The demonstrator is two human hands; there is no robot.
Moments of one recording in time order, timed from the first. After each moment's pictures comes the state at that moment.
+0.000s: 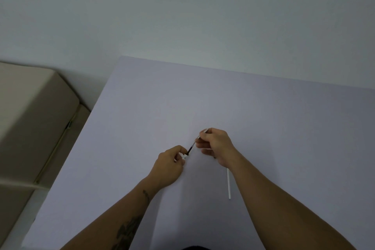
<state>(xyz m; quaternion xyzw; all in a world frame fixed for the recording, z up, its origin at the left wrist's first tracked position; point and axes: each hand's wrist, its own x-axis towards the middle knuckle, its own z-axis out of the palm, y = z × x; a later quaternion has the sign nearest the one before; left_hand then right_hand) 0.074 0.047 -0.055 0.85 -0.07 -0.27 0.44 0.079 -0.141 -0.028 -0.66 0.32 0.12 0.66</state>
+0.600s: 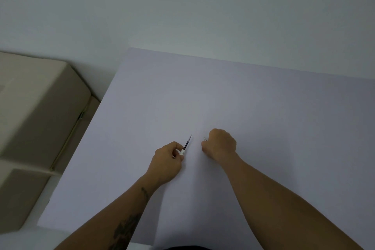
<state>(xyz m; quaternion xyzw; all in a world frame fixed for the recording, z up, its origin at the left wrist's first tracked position) 0.062 0.065 -0.062 0.87 0.00 -0.23 0.43 0.080 -0.122 -0.069 -0.96 0.20 0.14 0.14</state>
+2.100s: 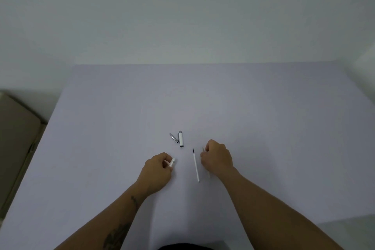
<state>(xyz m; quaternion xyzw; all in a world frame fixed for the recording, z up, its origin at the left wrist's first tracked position) 0.026 -0.004 -0.051 0.87 -0.09 -0.31 0.37 -0.026 -0.204 -0.061 -0.89 0.34 0.11 0.26</state>
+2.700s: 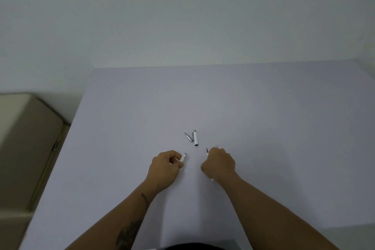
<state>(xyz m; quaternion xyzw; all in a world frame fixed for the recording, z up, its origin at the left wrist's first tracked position) 0.027 0.014 -0.045 0.88 -0.07 -0.26 0.40 -0.023 -0.158 -0.067 -0.91 0.32 0.15 0.20</state>
